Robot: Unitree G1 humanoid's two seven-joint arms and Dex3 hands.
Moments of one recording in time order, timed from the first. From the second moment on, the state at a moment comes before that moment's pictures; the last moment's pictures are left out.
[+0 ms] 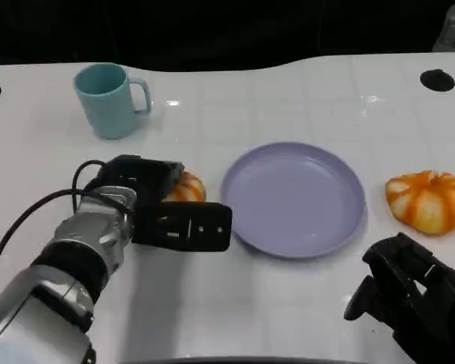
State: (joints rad) left arm -0.88 0.13 -0.57 1.18 0.81 -0.01 -0.02; right arm 0.26 0.00 -0.07 -0.38 0.58 0.45 0.21
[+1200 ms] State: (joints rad) left arm -0.87 0.16 -0.54 1.28 0.73 -0.28 0.39; right arm 0.28 0.00 -0.08 -0.40 0.58 0.46 0.21
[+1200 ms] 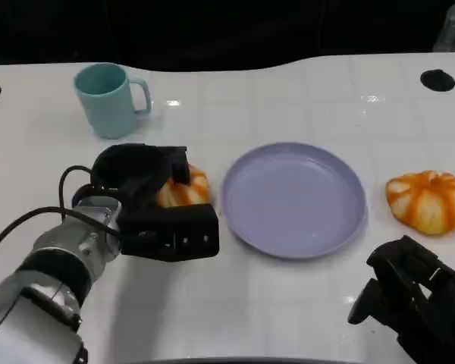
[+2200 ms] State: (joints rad) left arm -0.97 0.15 -0.44 1.17 0.61 -0.41 0.24; right arm 0.27 0.00 -0.09 -0.39 0.59 0.46 0.21
